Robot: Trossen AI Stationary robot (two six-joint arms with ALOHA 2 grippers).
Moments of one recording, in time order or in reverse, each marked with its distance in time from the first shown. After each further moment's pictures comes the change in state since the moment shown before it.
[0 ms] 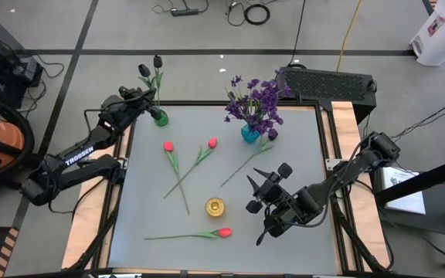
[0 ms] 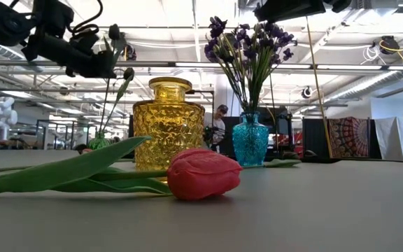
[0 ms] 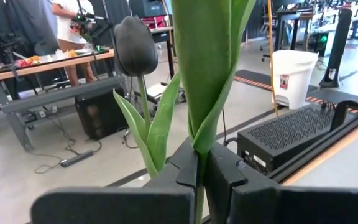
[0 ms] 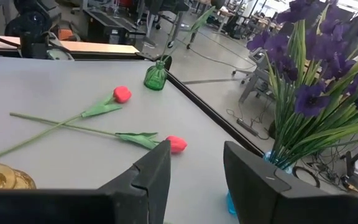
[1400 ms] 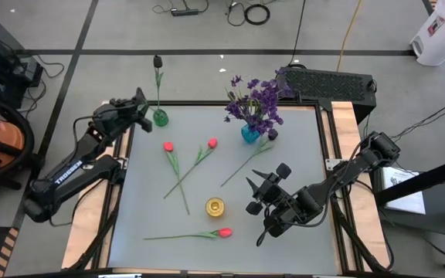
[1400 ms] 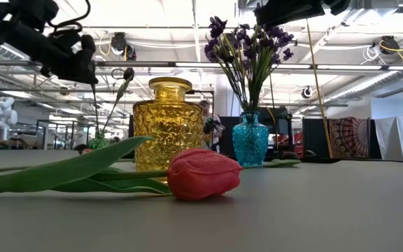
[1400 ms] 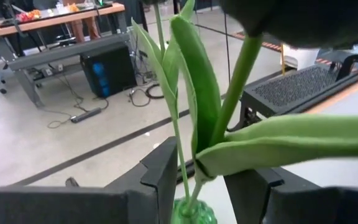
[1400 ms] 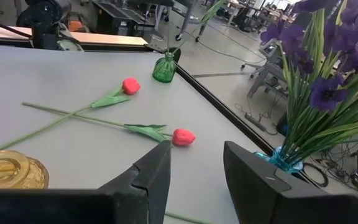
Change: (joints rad) left arm -0.006 -0.301 0.000 -0.483 -0.049 -0.026; right arm -0.002 0.000 0.000 -0.001 -0.051 -0.005
